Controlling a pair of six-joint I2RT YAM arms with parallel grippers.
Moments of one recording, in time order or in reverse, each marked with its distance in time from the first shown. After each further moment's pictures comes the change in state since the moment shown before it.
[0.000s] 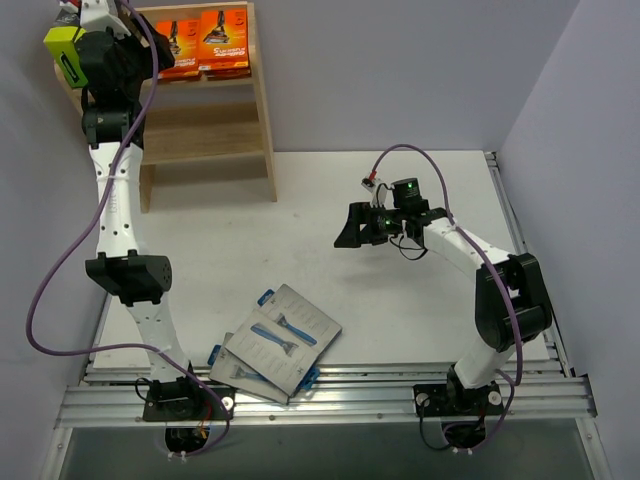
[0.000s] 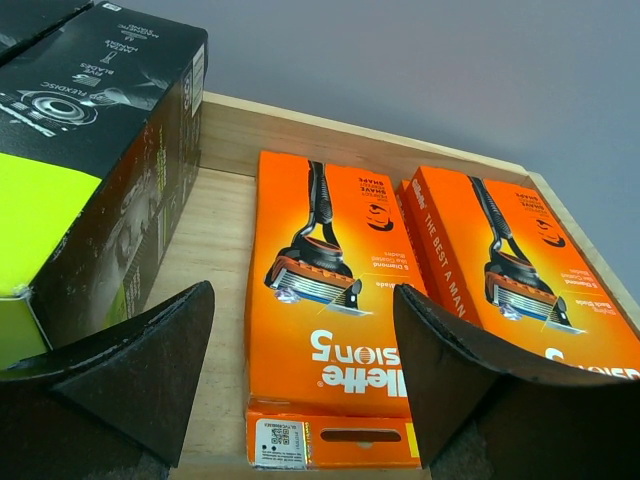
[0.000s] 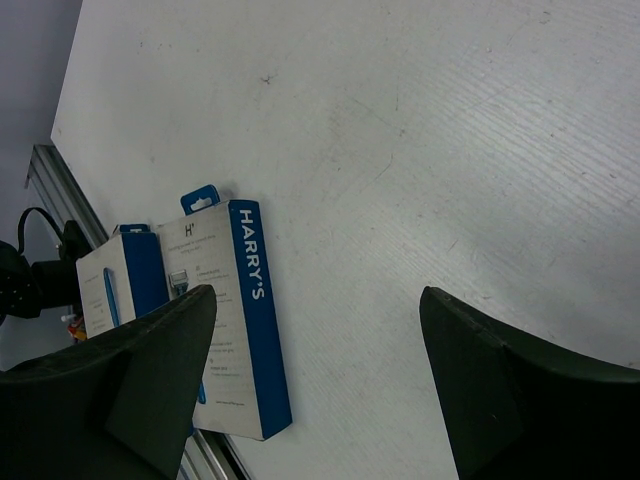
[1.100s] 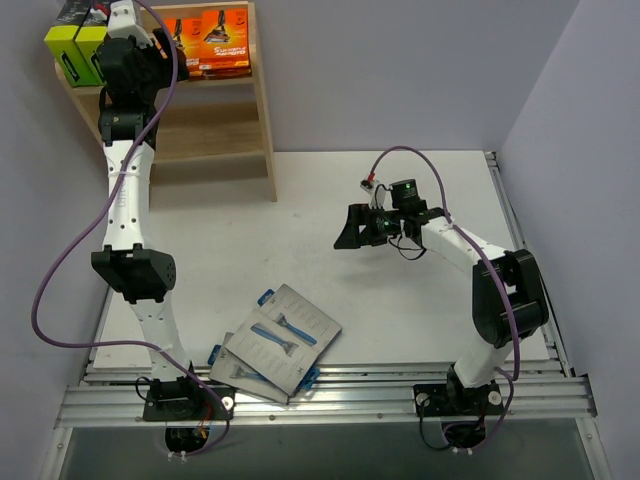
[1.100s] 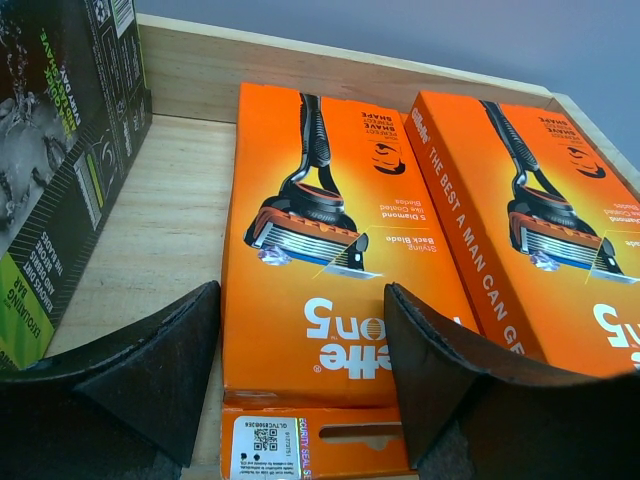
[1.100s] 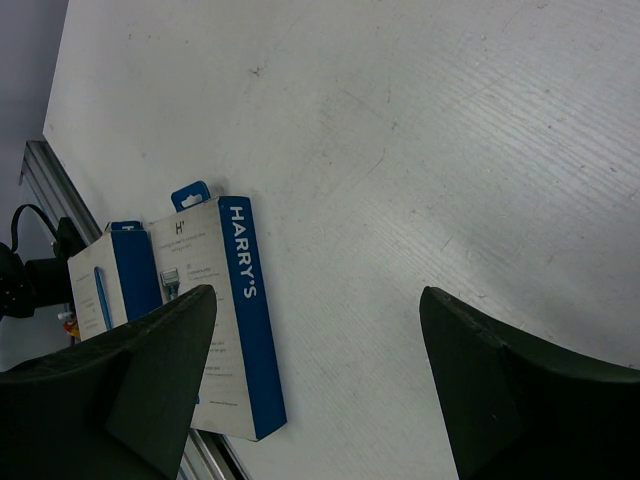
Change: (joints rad) left arm -0.040 0.024 -0.065 0.010 0.024 0.069; right arm 0.000 0.027 0.005 -0.006 0.000 -0.008
